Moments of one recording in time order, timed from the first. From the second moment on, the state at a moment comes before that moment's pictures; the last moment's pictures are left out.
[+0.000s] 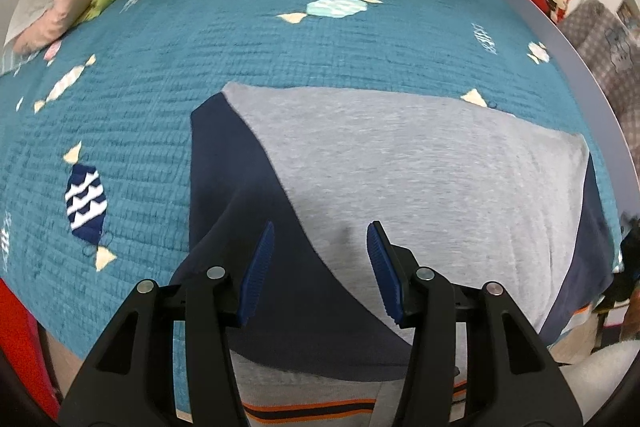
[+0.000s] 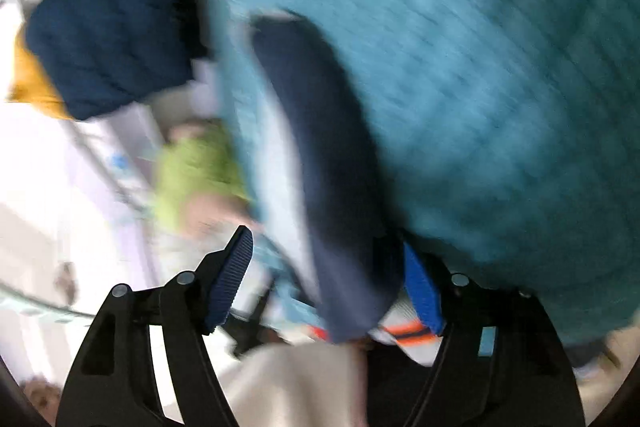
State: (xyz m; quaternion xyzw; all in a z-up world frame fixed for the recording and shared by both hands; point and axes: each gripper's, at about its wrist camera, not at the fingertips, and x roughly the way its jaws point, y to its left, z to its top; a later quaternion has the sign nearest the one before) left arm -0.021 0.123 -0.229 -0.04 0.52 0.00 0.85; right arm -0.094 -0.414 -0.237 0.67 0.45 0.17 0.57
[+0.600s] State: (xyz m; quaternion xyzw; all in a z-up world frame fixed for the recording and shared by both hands) left arm 0.002 0.096 -0.220 -0.04 0.51 -0.04 0.86; right arm -0.044 -0.391 -0.230 0.51 0.58 0.14 0.62
